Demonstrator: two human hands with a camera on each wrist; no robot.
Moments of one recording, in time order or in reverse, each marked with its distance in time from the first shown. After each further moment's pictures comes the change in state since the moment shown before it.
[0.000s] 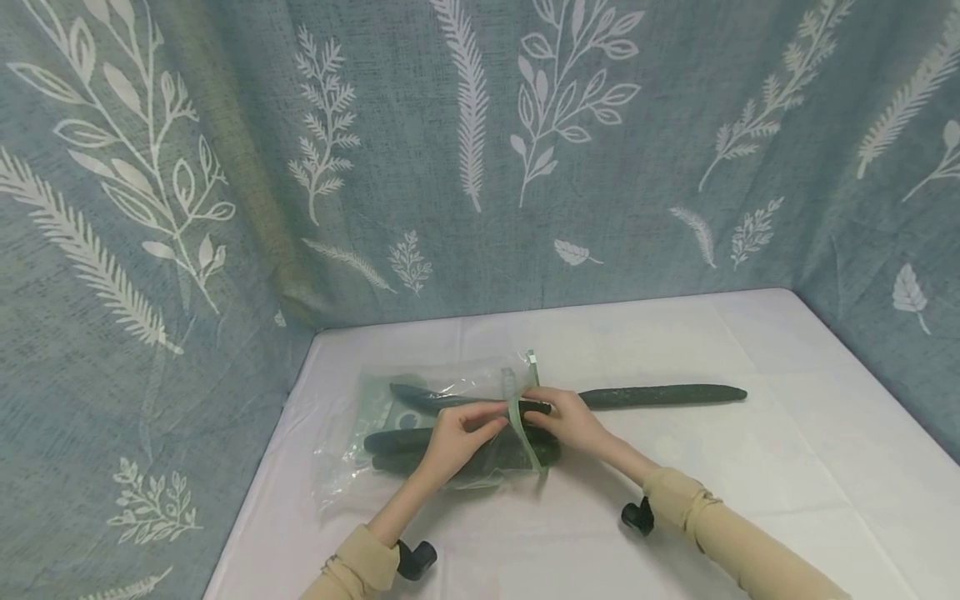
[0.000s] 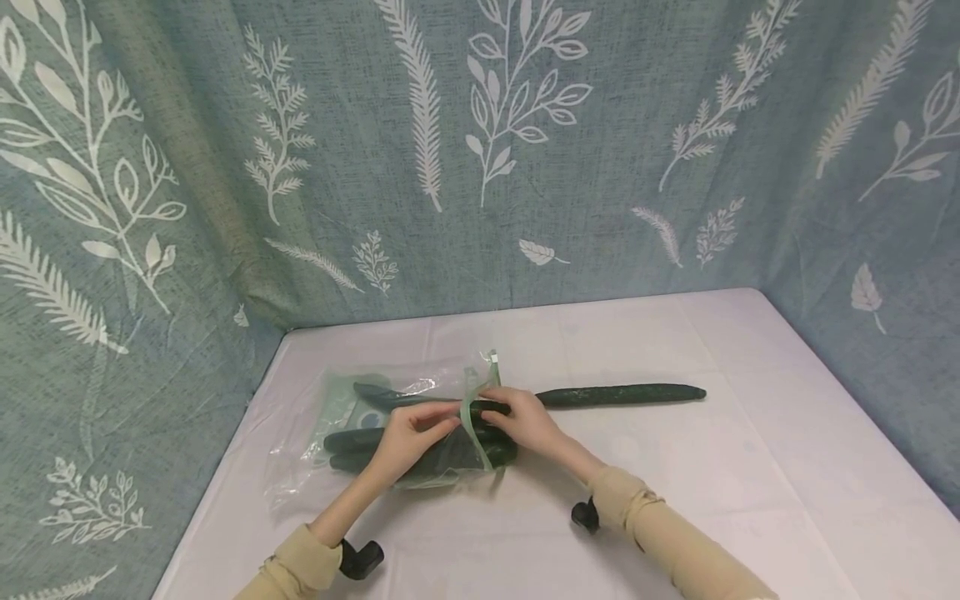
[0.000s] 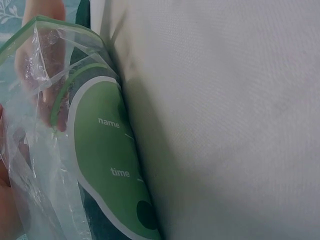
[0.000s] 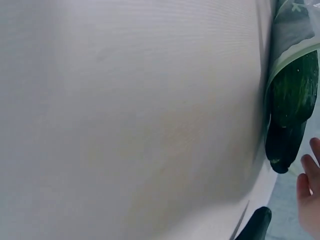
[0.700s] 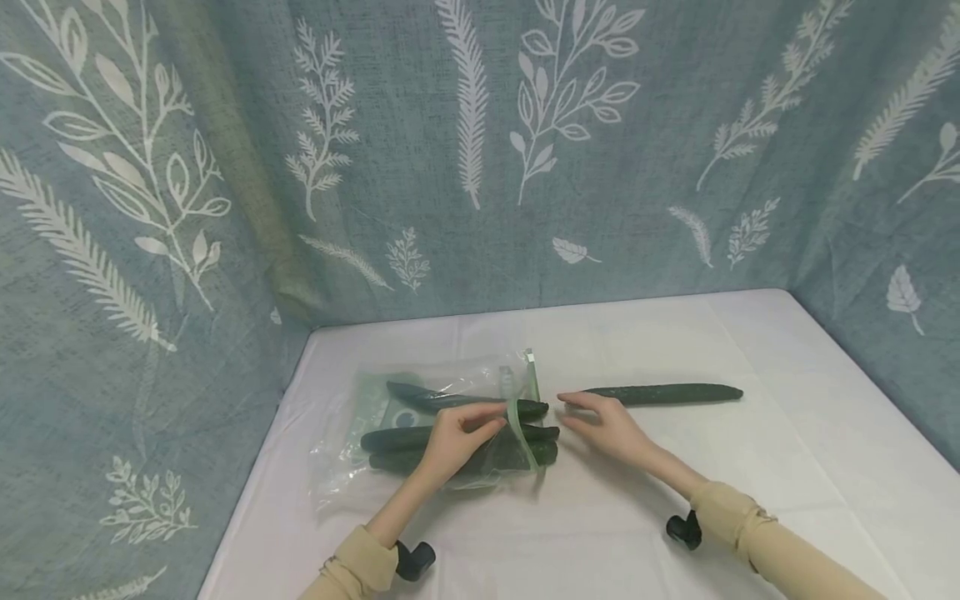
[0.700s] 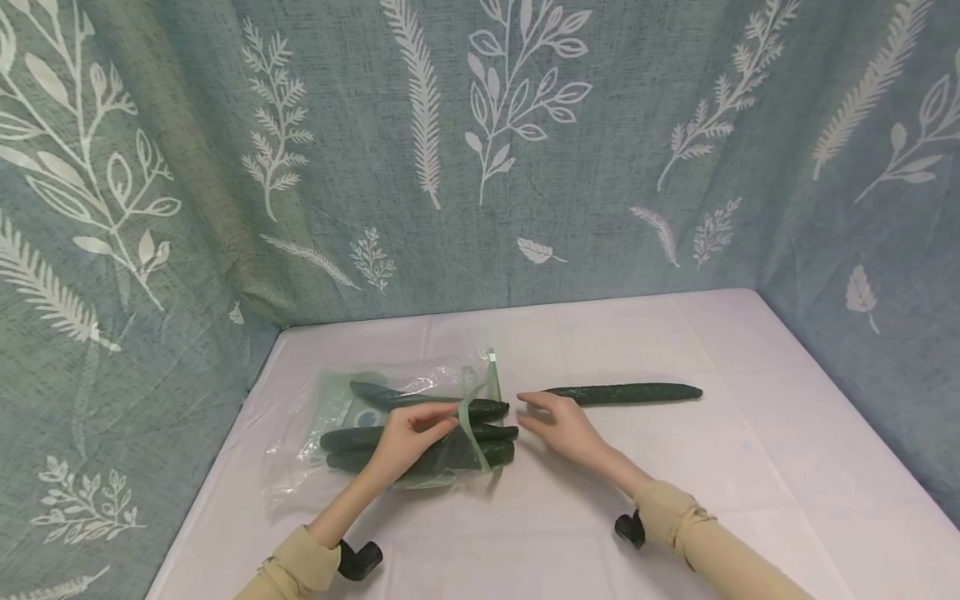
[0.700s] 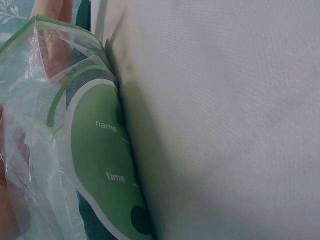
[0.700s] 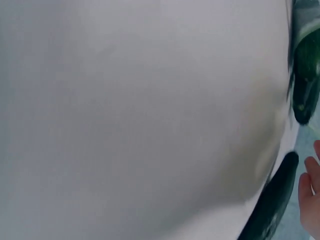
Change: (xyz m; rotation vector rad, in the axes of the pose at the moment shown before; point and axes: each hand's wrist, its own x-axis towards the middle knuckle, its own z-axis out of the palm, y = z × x) left_hand 0.000 -0.014 0.004 -0.021 0.001 0.014; right_hand -0.040 0.020 -0.033 -0.044 0.077 0.047
